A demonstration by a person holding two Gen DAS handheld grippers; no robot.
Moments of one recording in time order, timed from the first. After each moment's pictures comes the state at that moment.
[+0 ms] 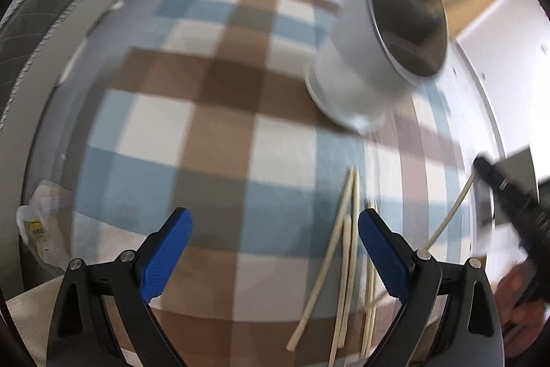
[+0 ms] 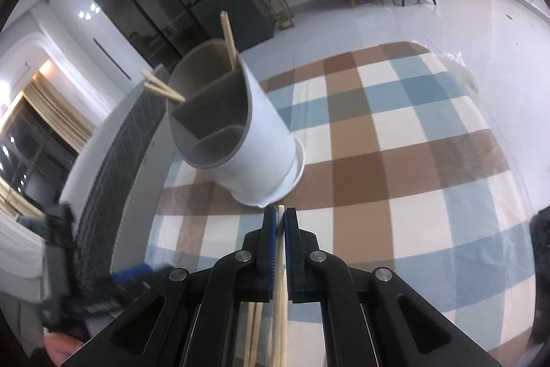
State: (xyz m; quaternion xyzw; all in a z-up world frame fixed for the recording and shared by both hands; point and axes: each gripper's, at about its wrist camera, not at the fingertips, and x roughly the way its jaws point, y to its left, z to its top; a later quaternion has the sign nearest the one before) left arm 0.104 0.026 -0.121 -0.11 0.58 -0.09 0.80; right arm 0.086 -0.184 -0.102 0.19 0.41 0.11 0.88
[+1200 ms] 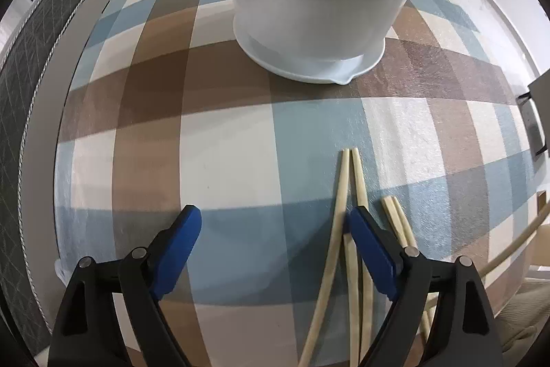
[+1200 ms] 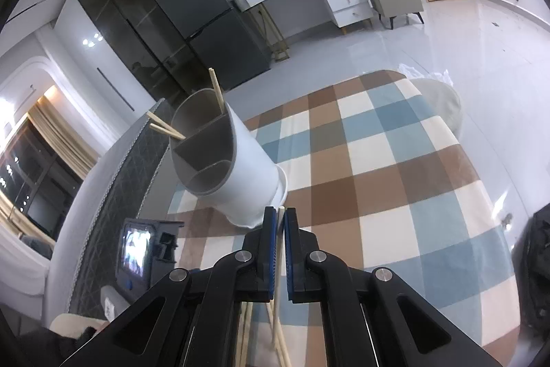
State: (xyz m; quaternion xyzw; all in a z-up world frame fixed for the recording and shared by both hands) left arm 0.133 -0.050 -0.165 0.07 0.61 -0.08 0.78; right arm 0.067 -0.213 -0.085 0.21 0.37 0.09 0.90
